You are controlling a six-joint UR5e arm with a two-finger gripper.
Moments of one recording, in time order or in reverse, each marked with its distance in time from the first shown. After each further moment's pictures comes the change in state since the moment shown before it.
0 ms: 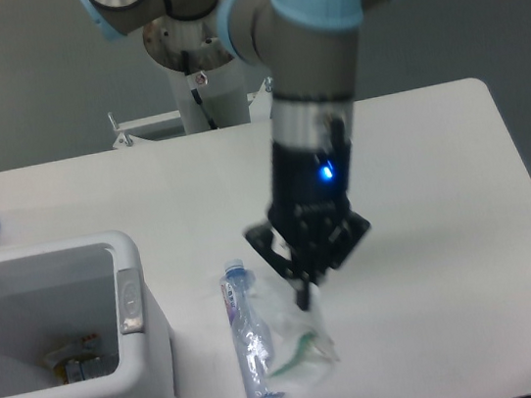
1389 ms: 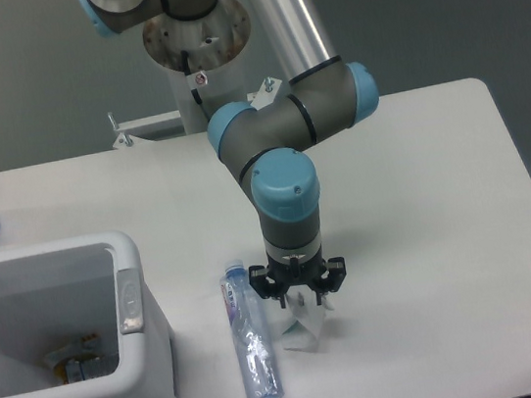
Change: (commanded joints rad) arm -0.008 -0.296 -0.292 -0.005 0.509 0.498
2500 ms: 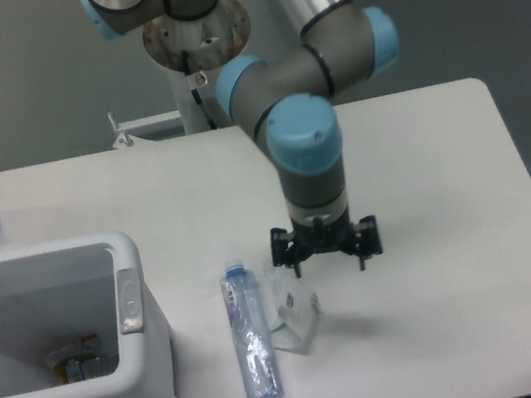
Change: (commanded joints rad) arm 0.012 0.046 0.014 -0.071 0.048 0.074
